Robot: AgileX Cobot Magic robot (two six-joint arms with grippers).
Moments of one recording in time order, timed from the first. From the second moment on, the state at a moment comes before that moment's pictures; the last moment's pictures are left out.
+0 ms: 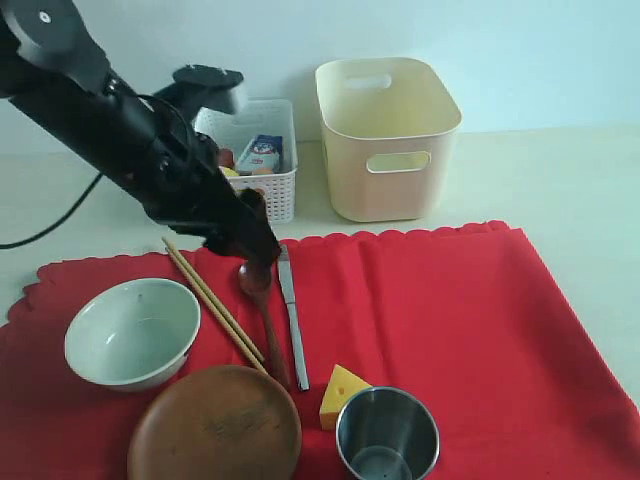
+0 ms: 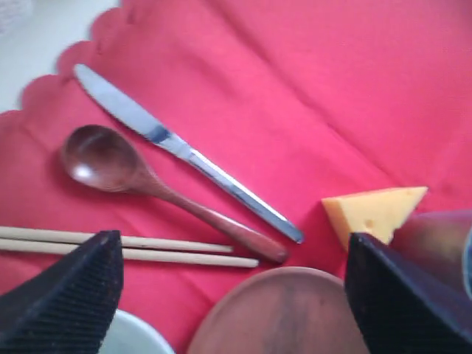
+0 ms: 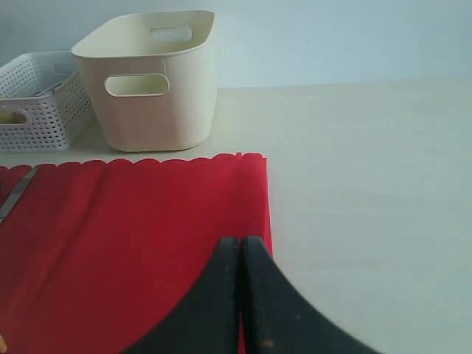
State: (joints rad) left arm -0.50 1.74 -1.27 -0.47 0.83 0.57; right arm 0.17 0.00 -0.02 -0.10 0.38 0.15
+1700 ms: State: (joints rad) left arm -0.78 2.02 -1.24 -0.46 0.65 0.46; right arm 0.17 0.00 -0.02 -0.10 0.38 0.15
